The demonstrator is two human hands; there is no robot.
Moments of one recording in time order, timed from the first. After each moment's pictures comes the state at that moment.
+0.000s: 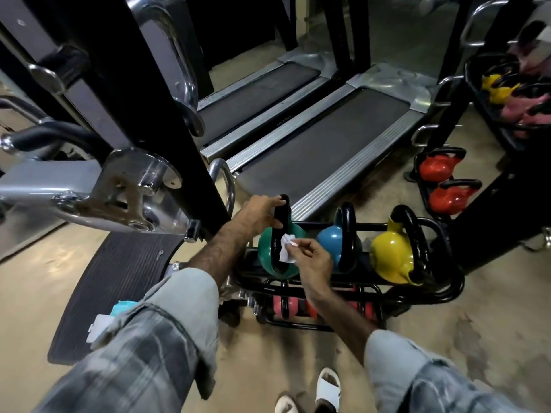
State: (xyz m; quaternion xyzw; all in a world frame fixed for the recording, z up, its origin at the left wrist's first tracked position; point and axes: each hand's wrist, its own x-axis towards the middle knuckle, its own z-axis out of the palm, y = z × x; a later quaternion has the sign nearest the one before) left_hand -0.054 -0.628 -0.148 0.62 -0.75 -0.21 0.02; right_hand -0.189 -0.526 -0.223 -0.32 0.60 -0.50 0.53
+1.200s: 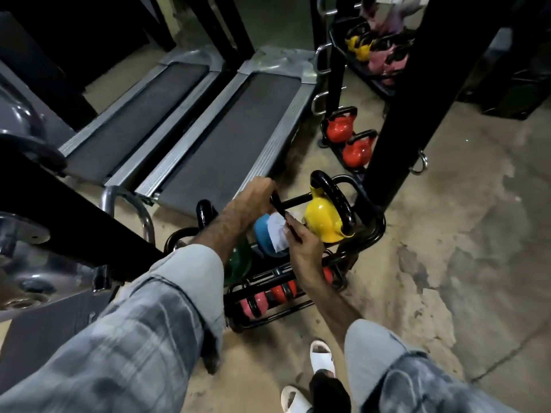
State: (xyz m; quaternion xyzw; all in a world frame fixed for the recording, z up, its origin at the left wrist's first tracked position) left_hand -0.204 -0.651 -0.154 0.43 -0.89 -0.15 -0.04; right_hand -0.270 -0.511 -0.244 -0.31 0.67 -0.58 0.36
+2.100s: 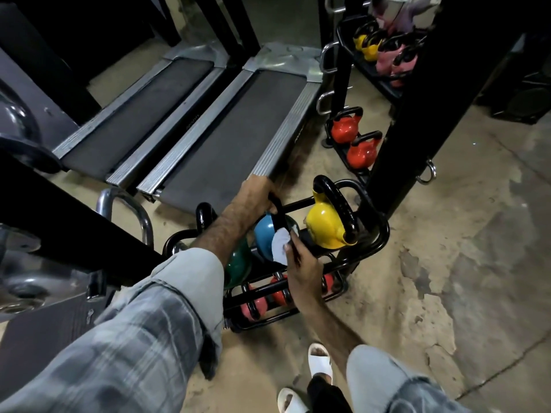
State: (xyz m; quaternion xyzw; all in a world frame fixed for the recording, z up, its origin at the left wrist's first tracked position) left_hand -0.203 -0.664 -0.152 0.47 -0.86 -0.20 -0.02; right_hand -0.261 -0.488 -0.246 -0.38 0.71 -0.51 0.30
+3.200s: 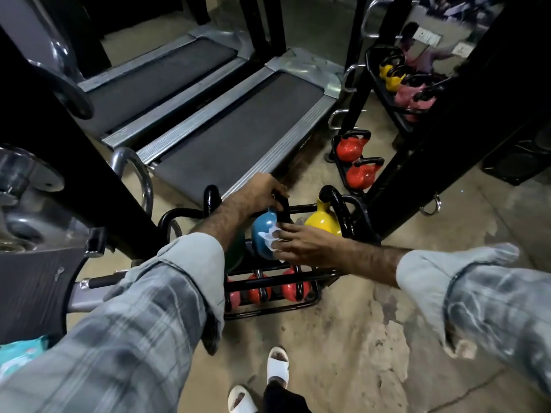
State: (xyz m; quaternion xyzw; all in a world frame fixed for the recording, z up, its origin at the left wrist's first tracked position) left_hand -0.185 -0.672 -0.168 0.45 -0.84 -0.29 0.05; right_hand -0.358 -0.560 -0.196 -0.98 0.14 -0.01 -0.14
